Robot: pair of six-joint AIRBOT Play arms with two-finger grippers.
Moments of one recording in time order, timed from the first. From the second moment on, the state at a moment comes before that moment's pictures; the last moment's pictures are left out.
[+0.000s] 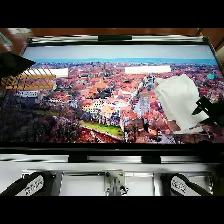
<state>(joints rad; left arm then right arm) 0.24 -1.07 1.43 0.70 -1.19 -1.25 -0.42 -1.22 1.26 1.66 -1.57 -1.15</state>
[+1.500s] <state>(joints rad) -0.24 -1.42 1.50 1.53 -1.37 -1.52 0.37 -1.49 1.71 1.46 -1.47 -1.42</state>
